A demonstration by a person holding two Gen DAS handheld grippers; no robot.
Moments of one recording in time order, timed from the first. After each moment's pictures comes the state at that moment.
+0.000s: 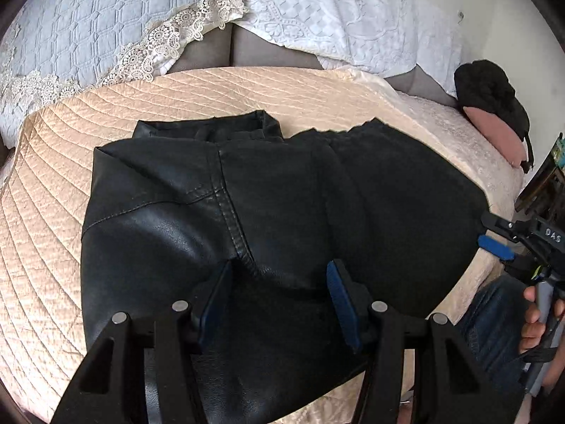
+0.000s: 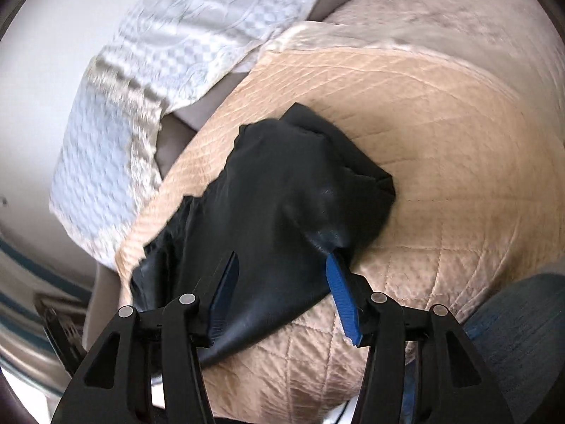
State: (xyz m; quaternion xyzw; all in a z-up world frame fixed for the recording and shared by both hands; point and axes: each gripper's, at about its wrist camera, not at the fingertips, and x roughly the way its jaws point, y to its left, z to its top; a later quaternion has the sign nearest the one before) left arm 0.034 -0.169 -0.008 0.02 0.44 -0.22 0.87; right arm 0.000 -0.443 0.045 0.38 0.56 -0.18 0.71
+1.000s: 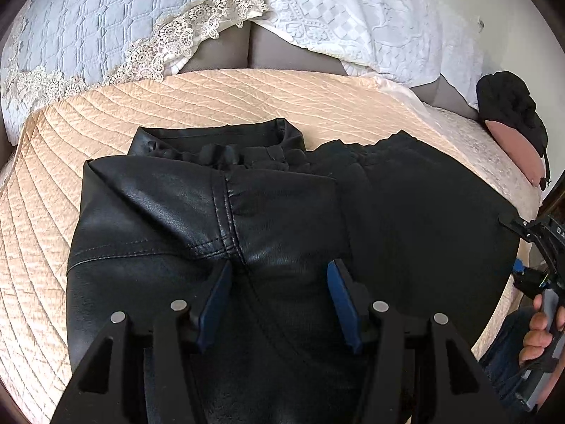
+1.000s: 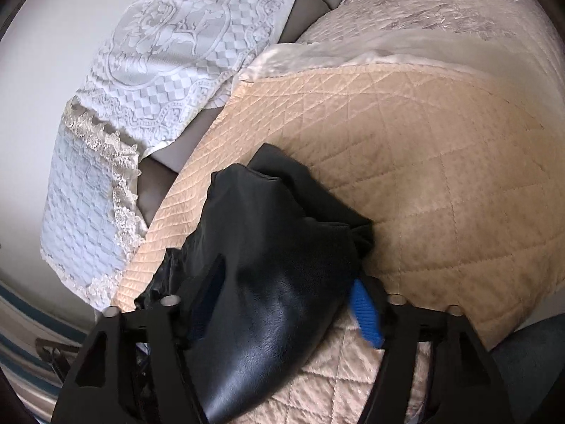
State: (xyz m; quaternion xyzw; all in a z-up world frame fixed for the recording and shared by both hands) left arm 0.073 -0.180 -0.028 0.02 0.43 -0.19 0.88; right arm 0.022 -0.474 0.011 0.39 0.52 -0.24 0.72
